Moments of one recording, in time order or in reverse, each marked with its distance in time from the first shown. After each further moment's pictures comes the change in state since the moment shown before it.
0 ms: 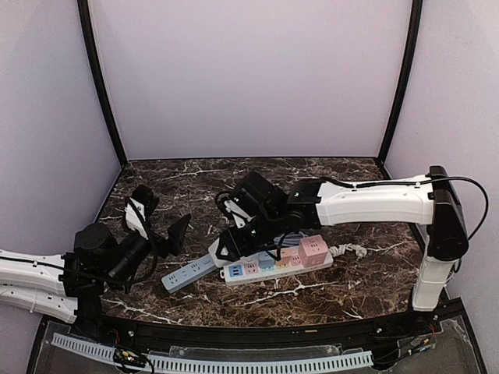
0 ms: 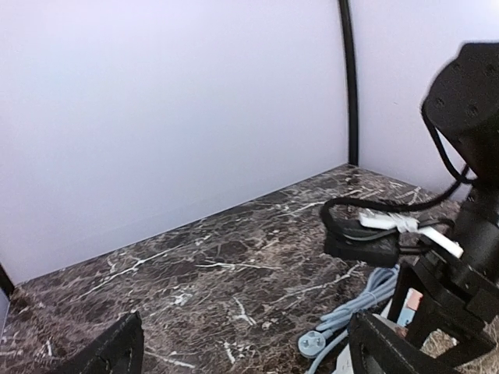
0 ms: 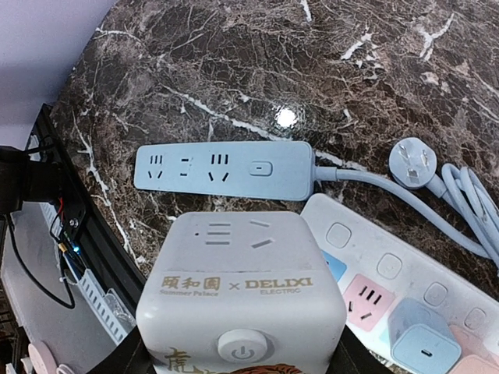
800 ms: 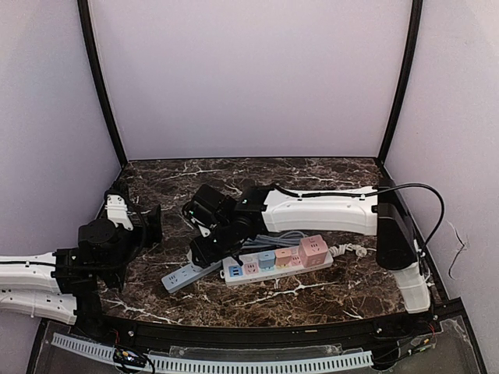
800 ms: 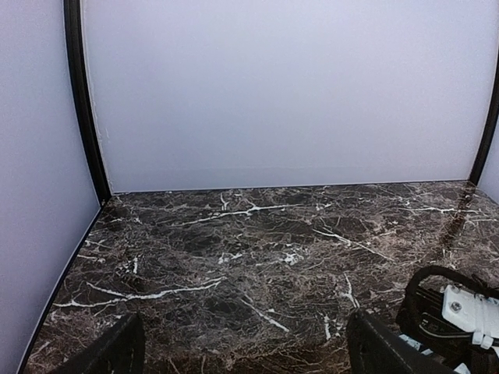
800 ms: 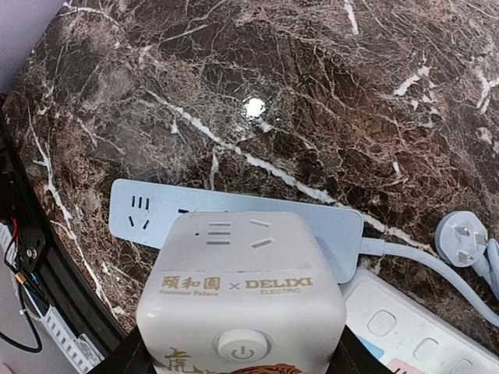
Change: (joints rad) left arm 0.081 -0.104 0.032 -0.336 -0.394 -0.304; right arm 0.069 0.356 0.444 -0.200 0.121 -0.064
